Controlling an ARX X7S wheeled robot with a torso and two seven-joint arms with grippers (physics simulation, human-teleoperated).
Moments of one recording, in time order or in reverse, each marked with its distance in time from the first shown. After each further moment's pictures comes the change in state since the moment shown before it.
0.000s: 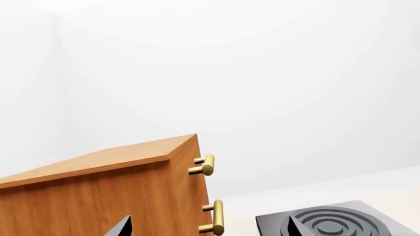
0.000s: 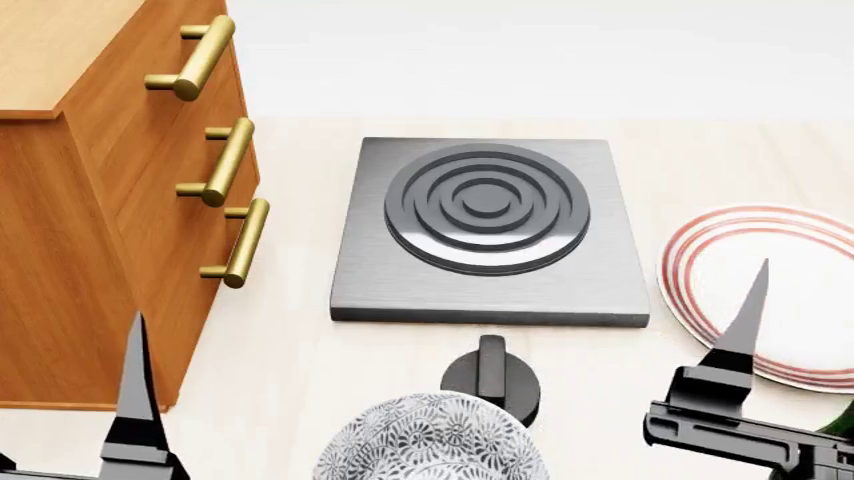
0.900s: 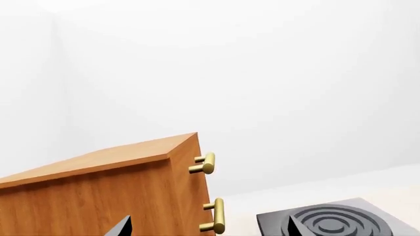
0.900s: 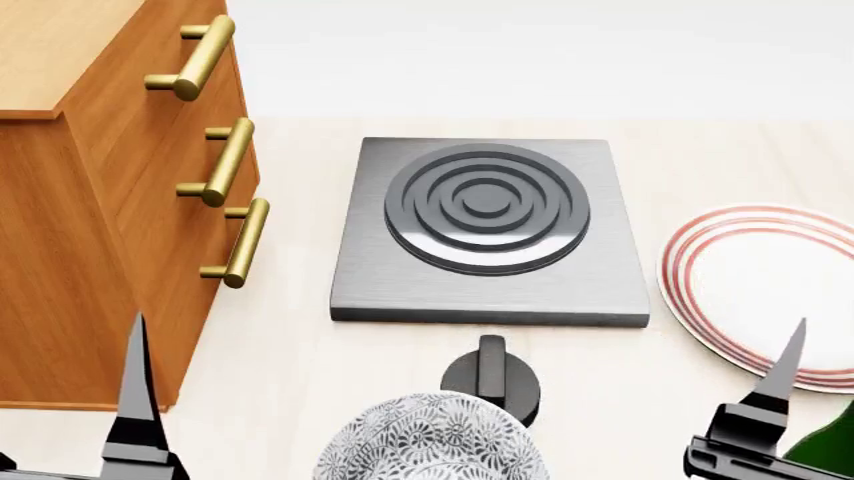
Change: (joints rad) left arm -0.007 -0.018 0.008 -0.002 -0.017 -0.006 -0.021; right arm -0.089 -0.025 0.033 0.160 -0.036 -0.131 -0.018
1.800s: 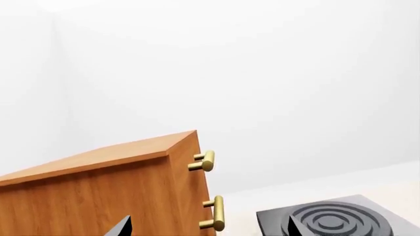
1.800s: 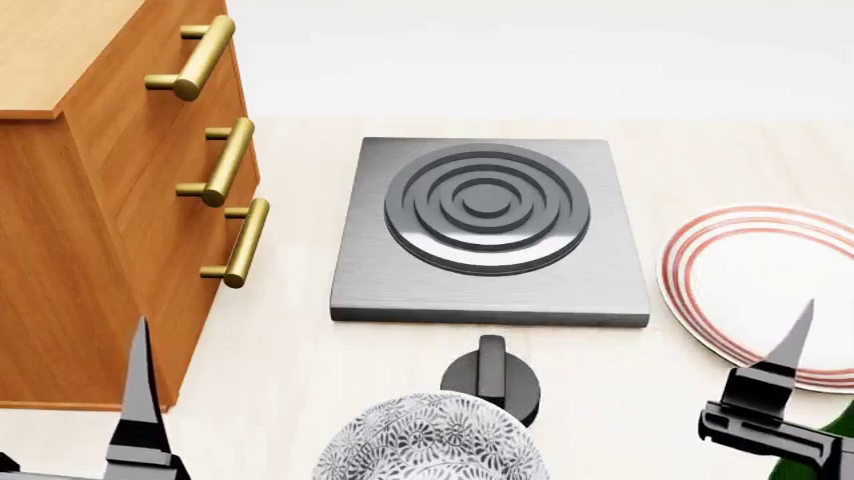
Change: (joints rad) left arm -0.001 -0.016 0.011 -0.008 -0.014 0.004 -0.020; right arm 0.115 0.022 -0.035 0.154 -0.013 0.018 0.000
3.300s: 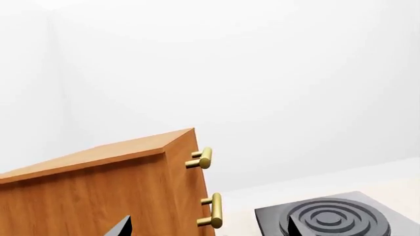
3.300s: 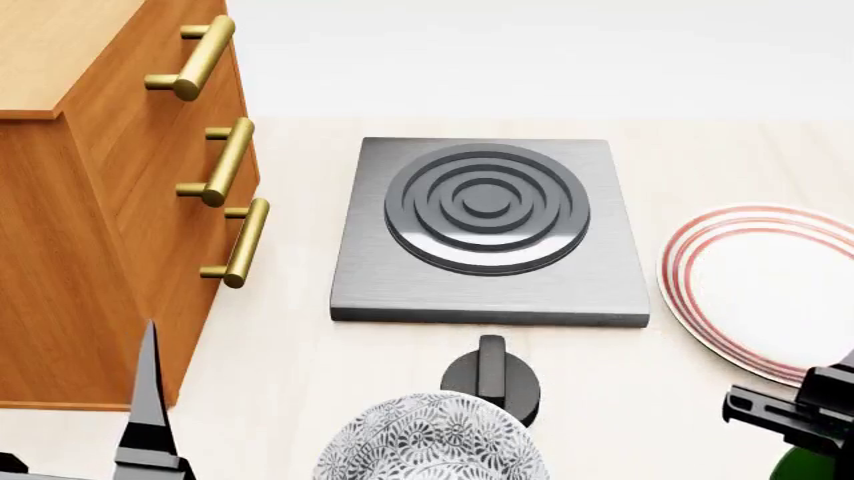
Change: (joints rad) left arm -0.009 -0.024 0.024 -0.013 -0.021 0.006 -0.032; right arm 0.069 0.017 -0.007 0.138 0.008 -0.011 0.005
